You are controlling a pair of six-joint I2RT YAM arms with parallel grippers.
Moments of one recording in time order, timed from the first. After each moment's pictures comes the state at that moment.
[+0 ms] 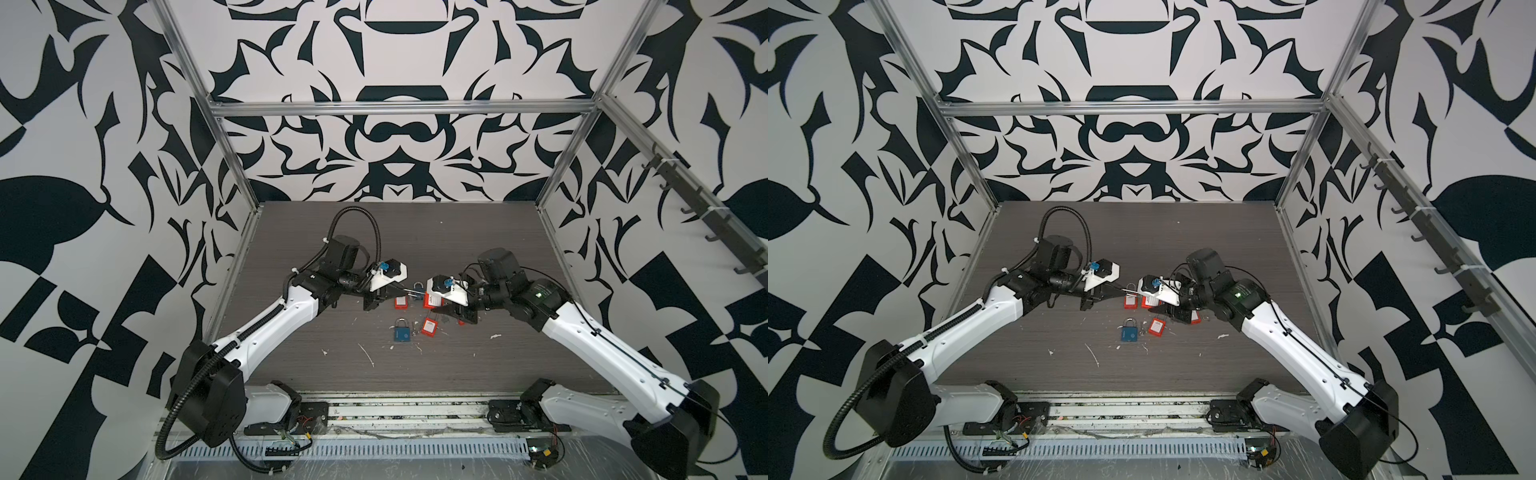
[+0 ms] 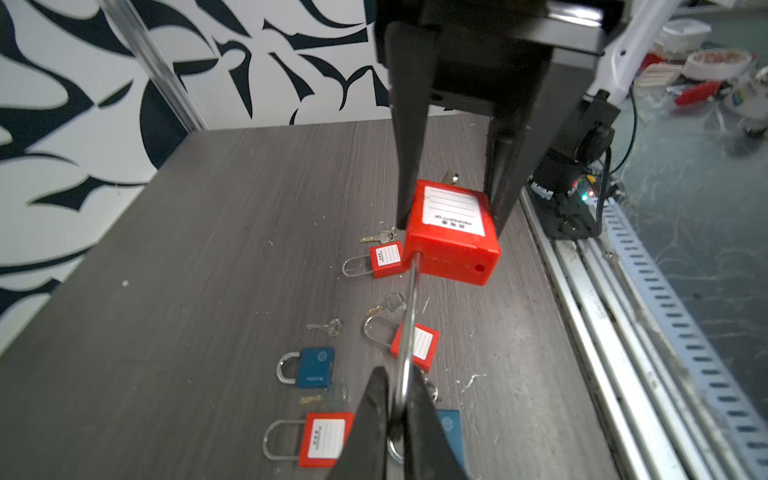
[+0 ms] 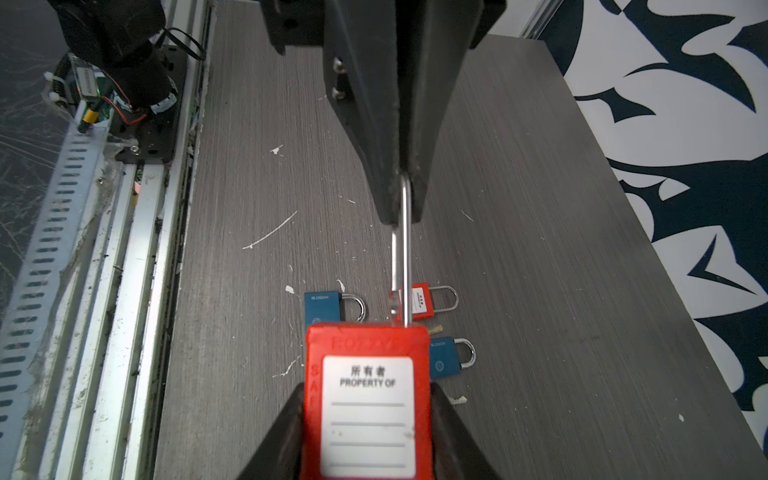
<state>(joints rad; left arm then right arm) -0.58 1.32 0.96 -0.30 0.89 0.64 0.59 1.10 0.99 -0.66 -0.52 -0.70</state>
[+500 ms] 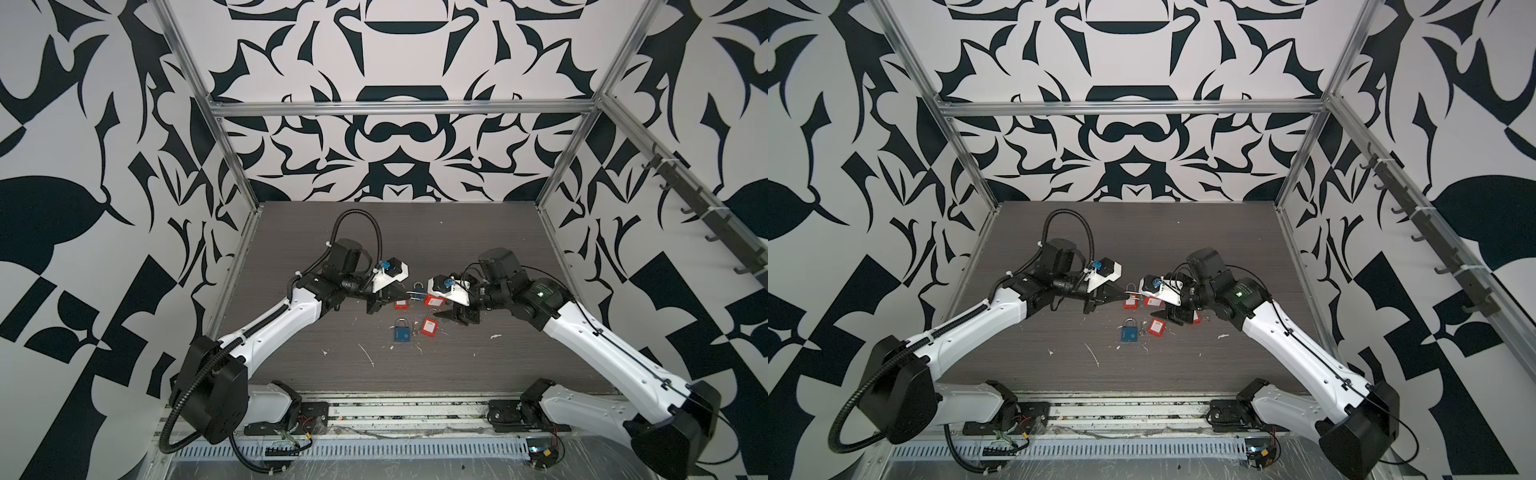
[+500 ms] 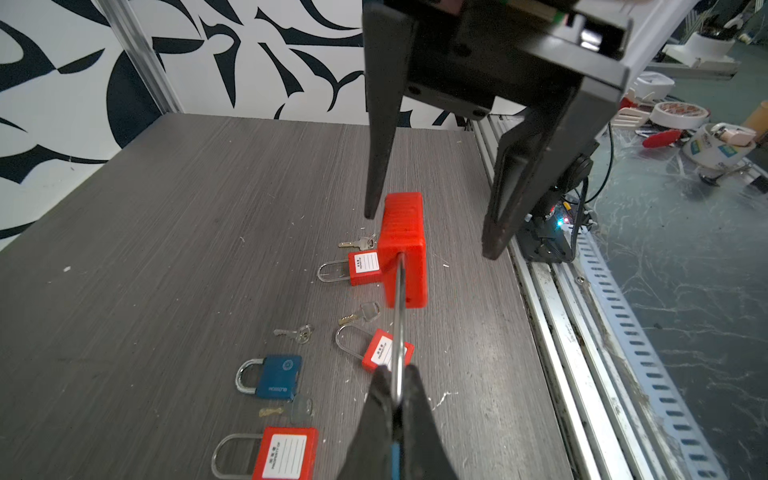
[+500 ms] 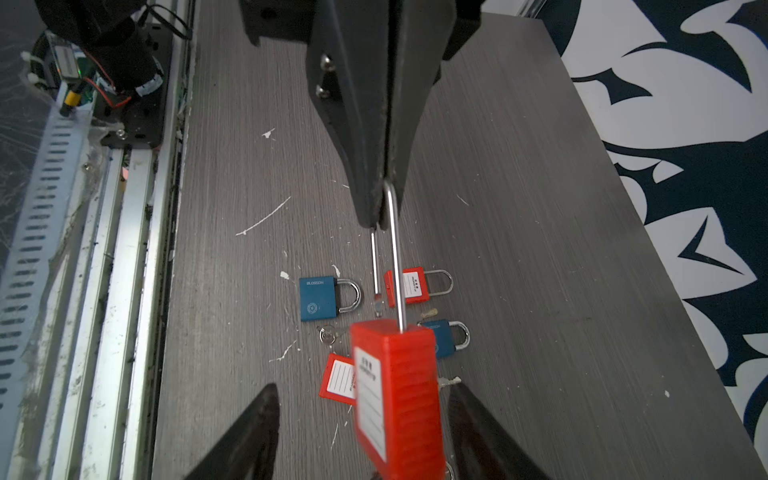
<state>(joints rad) -0.59 1.33 0.90 -0.18 0.93 0.49 0.59 1.09 1.02 -0.73 -0.49 -0.71</state>
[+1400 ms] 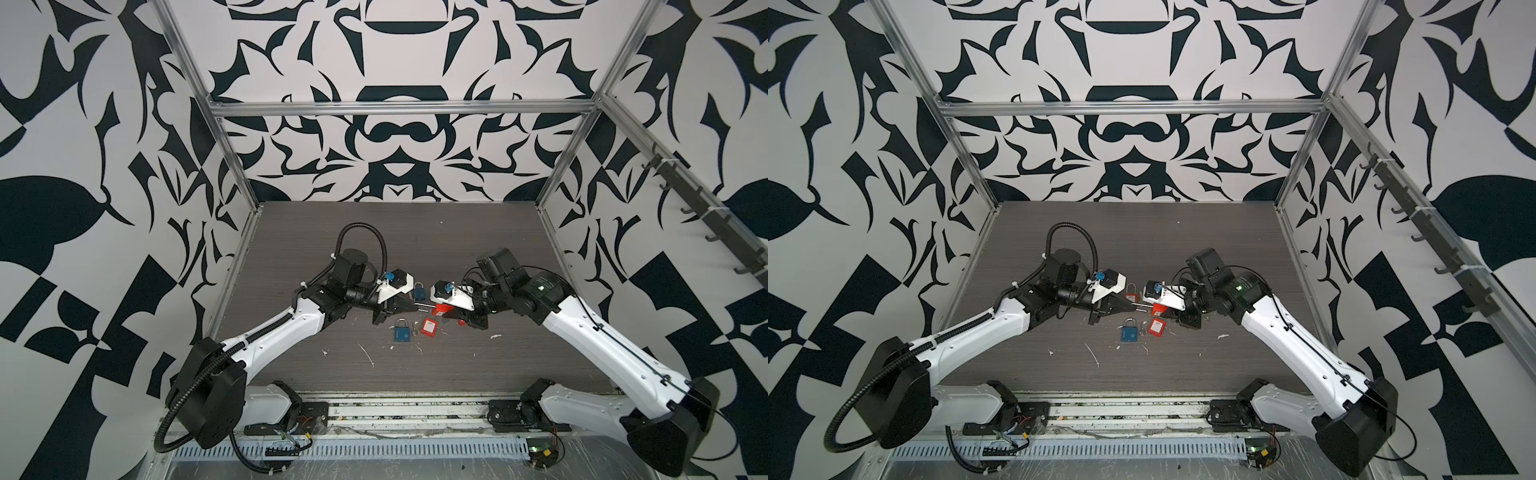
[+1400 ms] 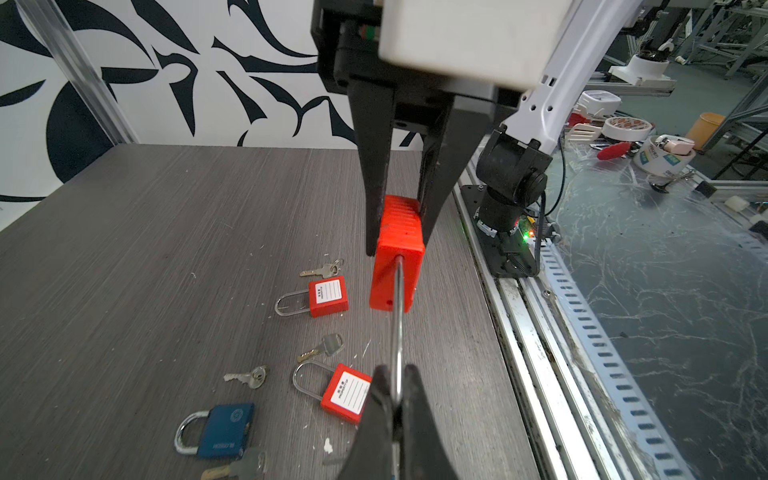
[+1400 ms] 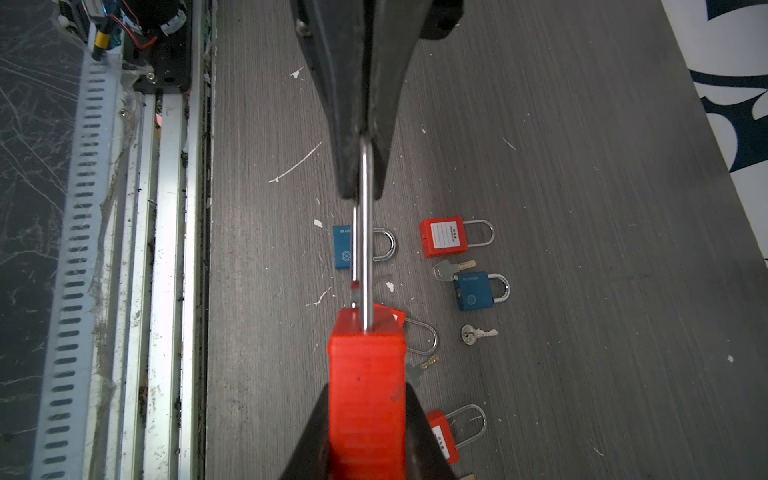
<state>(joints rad) -0.68 1.31 0.82 -0.03 0.96 0.42 0.59 1.12 1.07 -0.93 -0.48 -0.76</state>
